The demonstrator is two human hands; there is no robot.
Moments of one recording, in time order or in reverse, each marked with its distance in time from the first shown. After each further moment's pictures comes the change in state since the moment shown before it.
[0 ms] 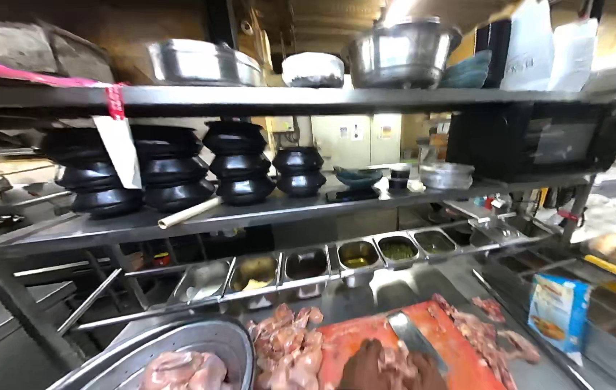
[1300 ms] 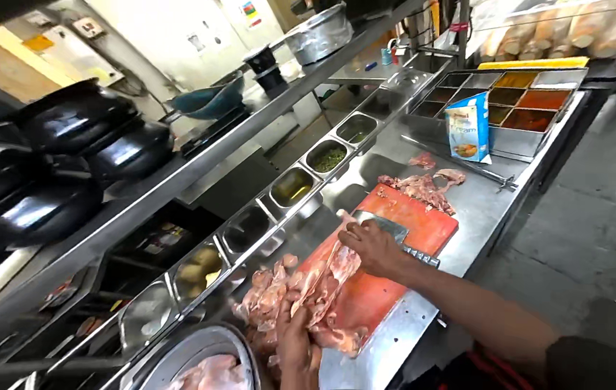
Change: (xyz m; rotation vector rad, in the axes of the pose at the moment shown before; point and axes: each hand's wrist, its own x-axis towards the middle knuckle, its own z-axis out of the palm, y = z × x) left_hand -0.078 -0.017 -0.046 -1.224 0.428 -0.024; right_hand -0.007 -0.080 -0.023 -0.400 0.256 -0.417
